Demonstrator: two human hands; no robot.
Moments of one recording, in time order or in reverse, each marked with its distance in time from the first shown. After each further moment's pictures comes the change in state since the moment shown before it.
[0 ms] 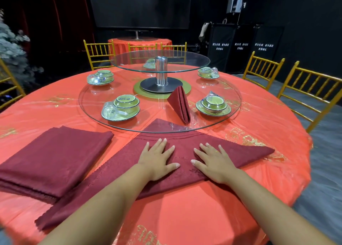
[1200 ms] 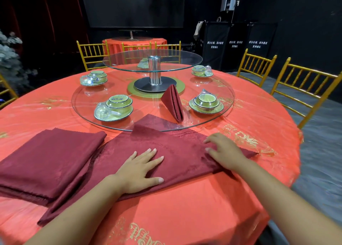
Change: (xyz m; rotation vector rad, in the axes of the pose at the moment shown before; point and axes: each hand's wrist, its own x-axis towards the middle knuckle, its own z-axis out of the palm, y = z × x) left_hand -0.041 -0.026 0.012 -0.067 -0.021 0.181; right_hand -0.011 0.043 -0.030 0.285 0.306 -0.062
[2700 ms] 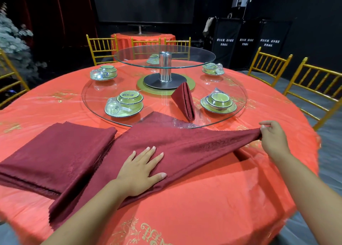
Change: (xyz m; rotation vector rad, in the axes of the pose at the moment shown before) left_hand -0.013 -0.019 0.018 0.018 0.089 -0.166; right_hand 0.024 0.076 -0.028 0.555 0.585 0.532
